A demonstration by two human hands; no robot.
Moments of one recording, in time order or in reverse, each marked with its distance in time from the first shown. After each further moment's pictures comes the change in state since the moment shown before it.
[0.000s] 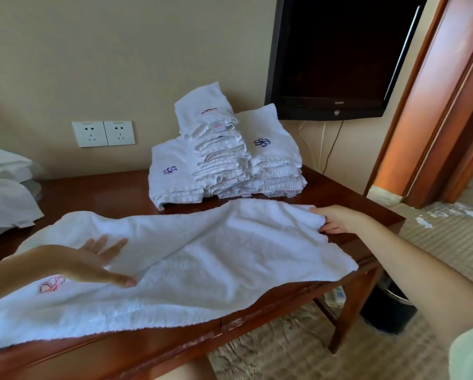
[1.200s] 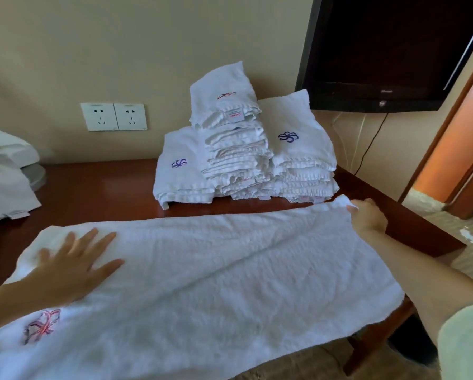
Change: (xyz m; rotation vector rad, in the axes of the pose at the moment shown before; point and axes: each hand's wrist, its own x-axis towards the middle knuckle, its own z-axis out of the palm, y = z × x) left_hand 0.022 -0.012 0.022 0.336 0.253 -0.135; right_hand 0.106 0.010 -0.001 -0.591 0.664 -0.283
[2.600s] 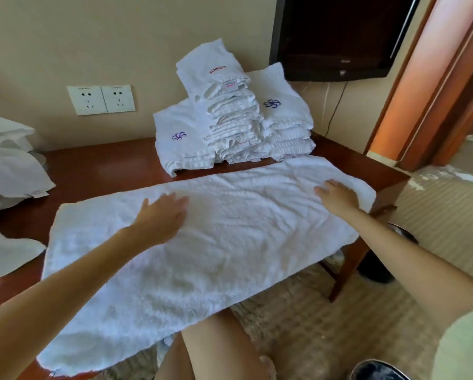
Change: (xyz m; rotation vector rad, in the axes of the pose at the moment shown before) left_hand -0.014 0.073 -0.040 -0.283 0.372 0.236; right_hand -0.161 -0.032 -0.040 -0.090 -0.202 -0.005
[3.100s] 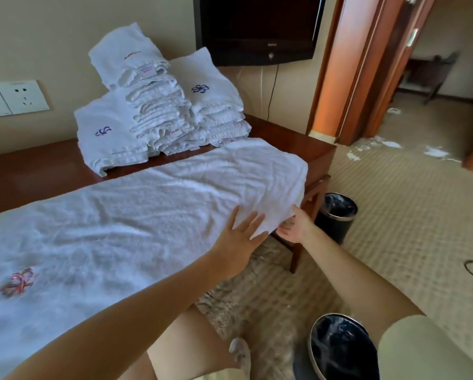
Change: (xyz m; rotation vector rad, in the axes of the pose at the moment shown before) left_hand -0.005 0.228 0.048 0.370 0.291 0.735; right_hand -0.078 0.071 0.057 1.685 -0.247 0.901
